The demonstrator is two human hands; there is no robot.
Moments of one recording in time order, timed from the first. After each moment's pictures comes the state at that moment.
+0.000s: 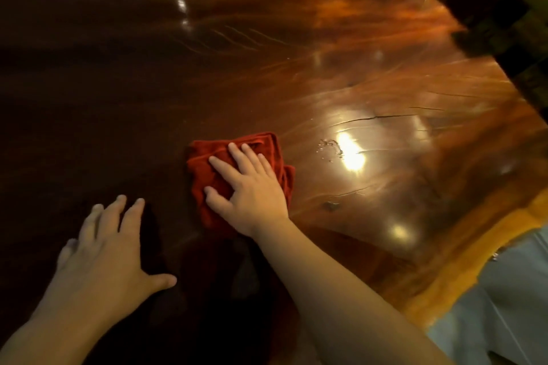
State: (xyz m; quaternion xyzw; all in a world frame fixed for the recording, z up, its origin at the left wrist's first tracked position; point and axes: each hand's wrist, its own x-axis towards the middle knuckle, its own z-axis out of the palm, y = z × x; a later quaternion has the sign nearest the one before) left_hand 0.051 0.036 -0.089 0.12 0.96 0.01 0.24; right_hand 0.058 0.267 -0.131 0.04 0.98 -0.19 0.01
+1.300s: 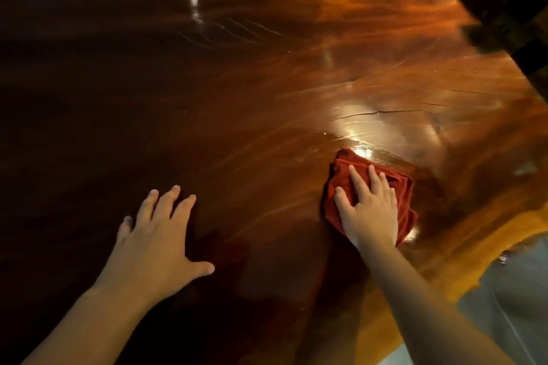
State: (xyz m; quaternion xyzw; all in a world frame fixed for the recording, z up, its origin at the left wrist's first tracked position) left_hand 0.073 0.083 -0.091 0.20 0.94 0.04 0.28; right_hand 0.178 0.425 -0.132 0.35 0.93 -0.09 0.04
